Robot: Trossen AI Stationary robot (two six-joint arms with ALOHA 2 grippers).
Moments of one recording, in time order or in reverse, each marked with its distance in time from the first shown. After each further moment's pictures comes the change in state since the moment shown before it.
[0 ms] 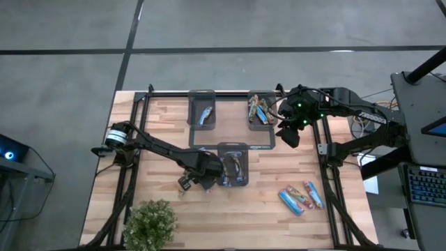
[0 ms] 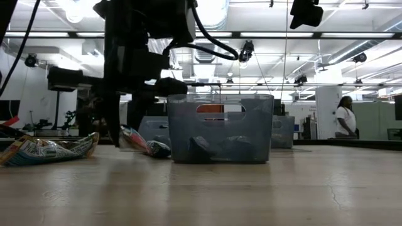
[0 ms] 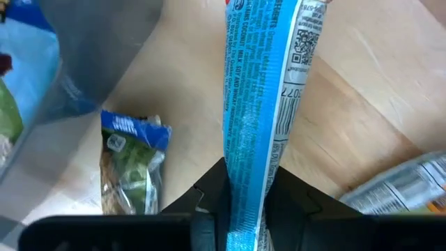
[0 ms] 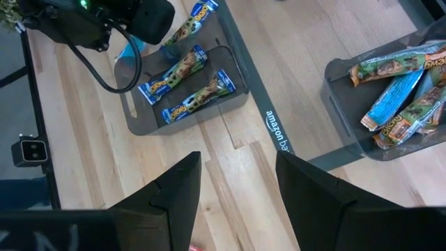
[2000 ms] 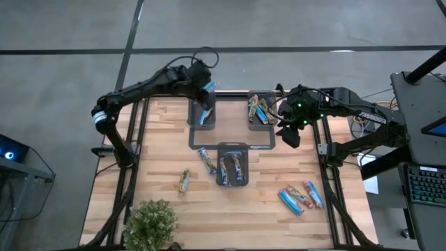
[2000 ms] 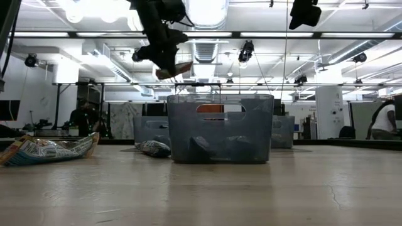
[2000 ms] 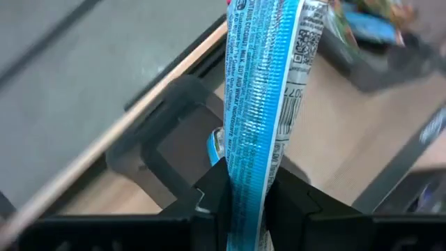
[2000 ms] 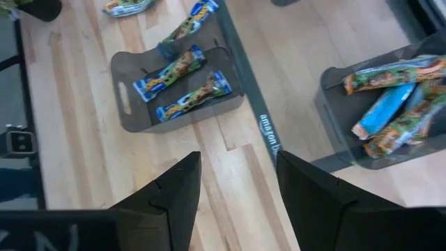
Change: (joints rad) left arm 0.723 -0.184 0.426 -0.141 -0.150 -0.912; right arm 0.000 0.000 0.000 0.002 0.018 -0.060
